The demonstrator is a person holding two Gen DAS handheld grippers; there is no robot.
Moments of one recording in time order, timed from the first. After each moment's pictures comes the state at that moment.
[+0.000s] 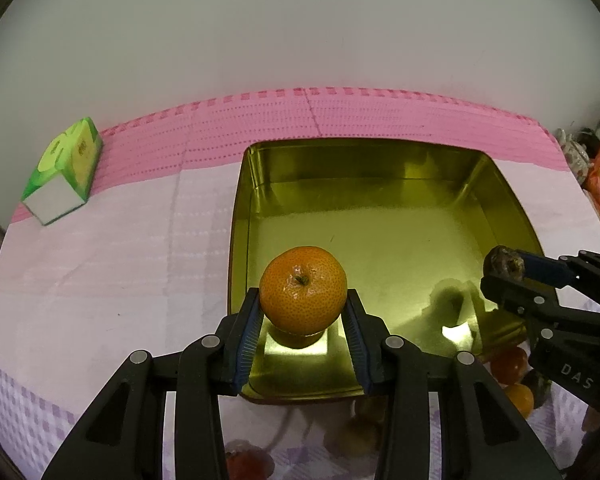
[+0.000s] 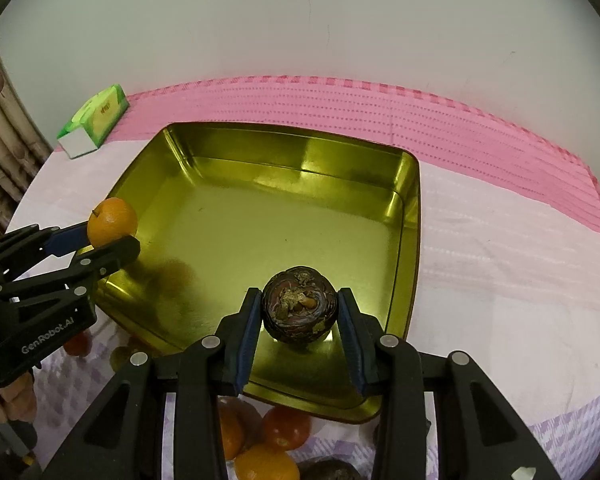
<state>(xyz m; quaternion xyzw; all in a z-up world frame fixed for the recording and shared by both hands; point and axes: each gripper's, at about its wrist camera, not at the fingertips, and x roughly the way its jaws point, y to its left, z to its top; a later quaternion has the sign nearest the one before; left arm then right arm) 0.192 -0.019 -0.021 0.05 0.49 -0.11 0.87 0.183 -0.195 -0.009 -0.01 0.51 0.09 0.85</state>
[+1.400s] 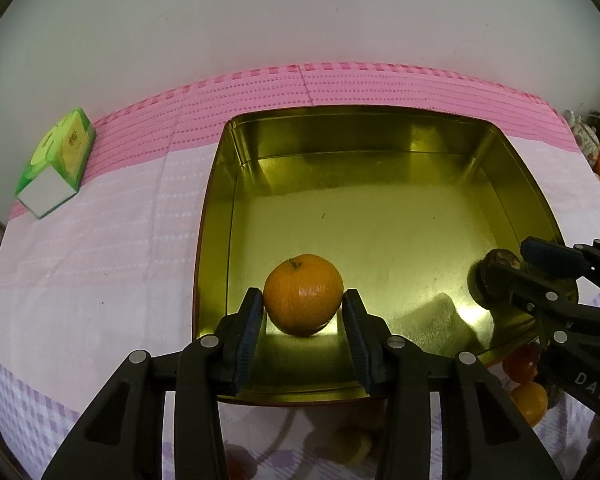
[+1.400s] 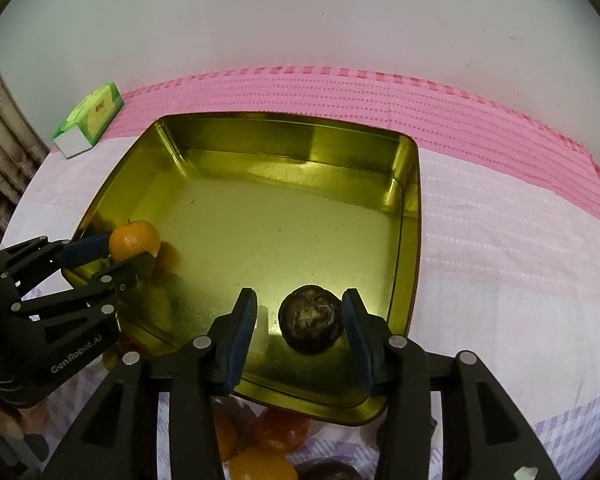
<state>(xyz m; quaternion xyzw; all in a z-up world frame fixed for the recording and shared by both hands) 0.190 -0.035 -0.036 0.07 0.51 -0.09 0.85 0.185 -0.199 -0.015 0.00 0.52 0.09 0.85</state>
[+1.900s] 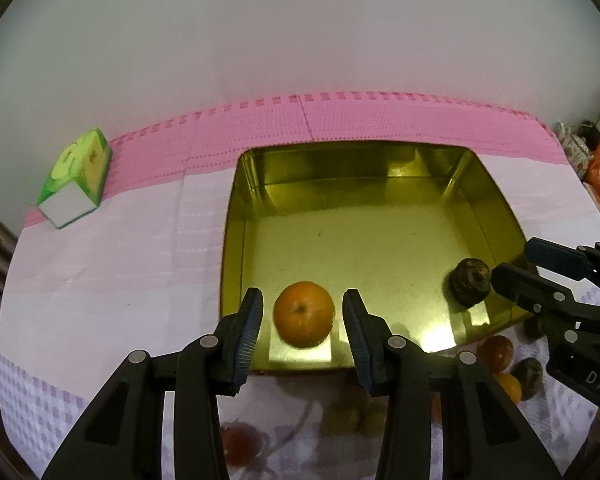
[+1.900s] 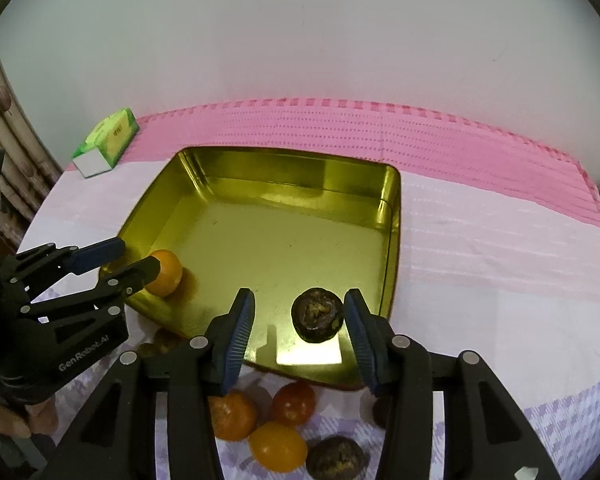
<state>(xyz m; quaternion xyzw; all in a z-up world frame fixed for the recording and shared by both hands) 0.166 -0.031 0.001 0.07 0.47 -0.09 0.87 0.160 -0.203 0.022 0.01 0.48 0.10 0.87</state>
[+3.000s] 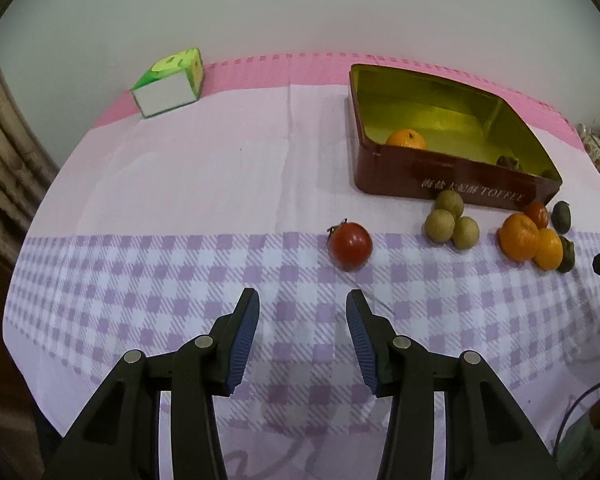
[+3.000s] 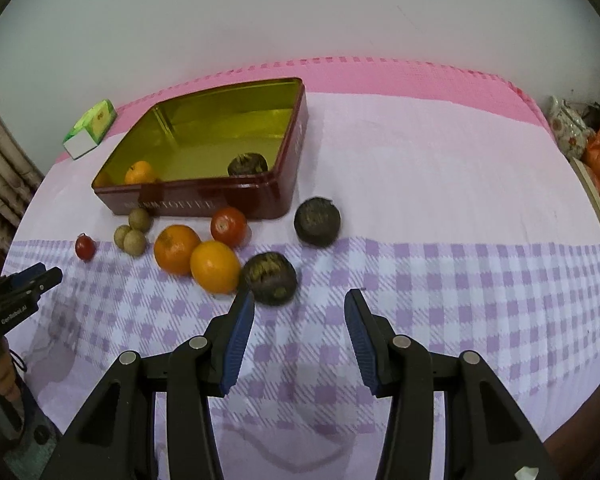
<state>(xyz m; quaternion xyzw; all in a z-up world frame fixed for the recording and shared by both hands) 0.040 0.061 -0.024 0.04 0.49 -0.02 0.87 0.028 -0.267 0.001 0.05 0.50 0.03 0.86</state>
